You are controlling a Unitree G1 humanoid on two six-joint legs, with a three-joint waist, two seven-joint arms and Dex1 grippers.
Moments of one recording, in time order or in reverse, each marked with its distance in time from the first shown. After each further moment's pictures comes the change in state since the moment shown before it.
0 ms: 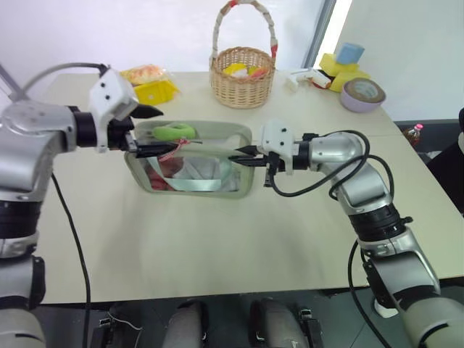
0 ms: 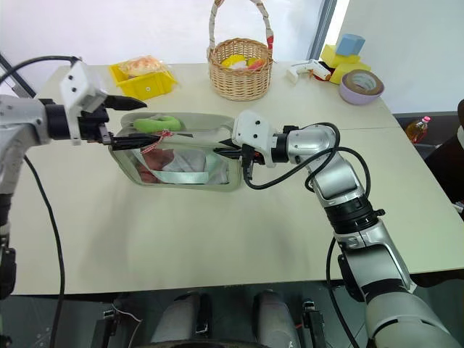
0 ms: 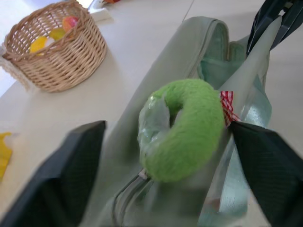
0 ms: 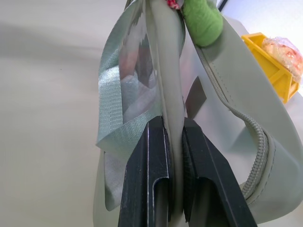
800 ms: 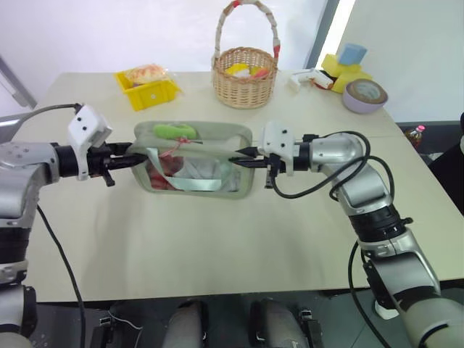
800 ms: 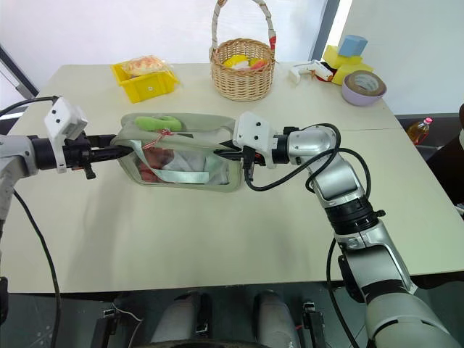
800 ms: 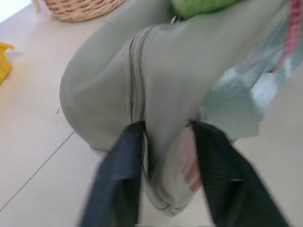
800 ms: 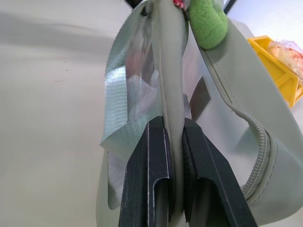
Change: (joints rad) left arm 0.258 -0.064 0.107 0.079 0.022 -0.080 0.050; right arm 0.001 -0.001 -0.003 0.009 -0.002 -0.013 0.014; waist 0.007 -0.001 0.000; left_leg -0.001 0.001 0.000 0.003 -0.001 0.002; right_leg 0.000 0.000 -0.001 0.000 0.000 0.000
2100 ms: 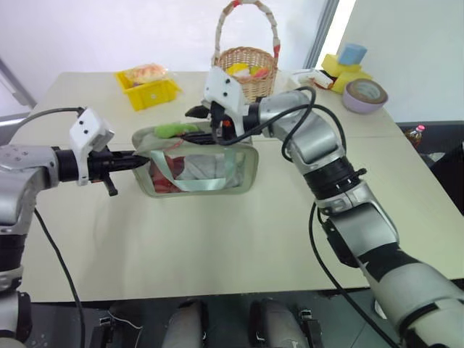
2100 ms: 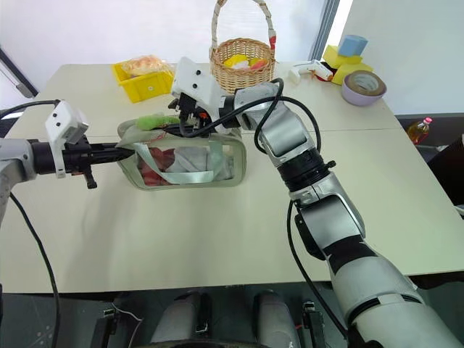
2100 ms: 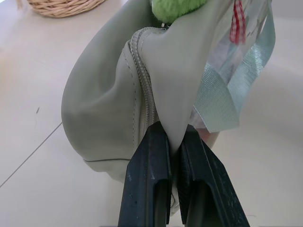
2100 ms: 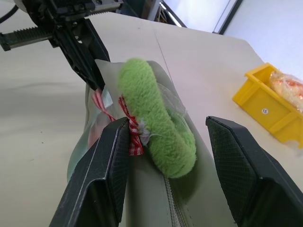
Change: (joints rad) left arm 0.051 0.021 0.020 -0.117 -0.037 0.085 0.007; right arm -0.395 0.256 0.075 0.327 -0.009 0.176 -0.092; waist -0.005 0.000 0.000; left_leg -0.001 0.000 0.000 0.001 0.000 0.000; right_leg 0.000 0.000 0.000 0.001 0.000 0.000
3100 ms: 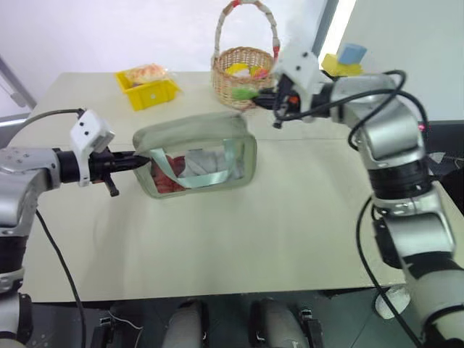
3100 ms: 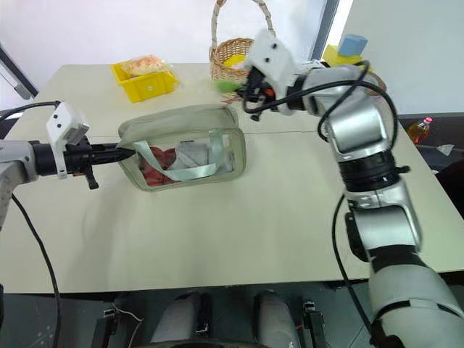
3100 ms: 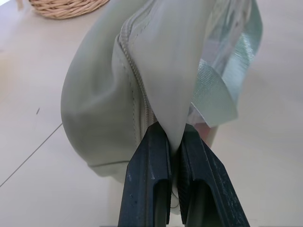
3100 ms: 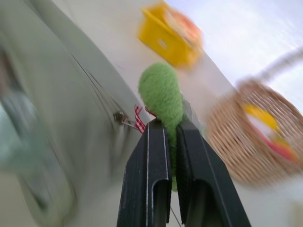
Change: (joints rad) left arm 0.011 -0.012 0.003 0.001 -0.007 -0.016 0.018; right arm 0.115 -0.363 -0.116 -0.298 -0.054 0.236 -0.105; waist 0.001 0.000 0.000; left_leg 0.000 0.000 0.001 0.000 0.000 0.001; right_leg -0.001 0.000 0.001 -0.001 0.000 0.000
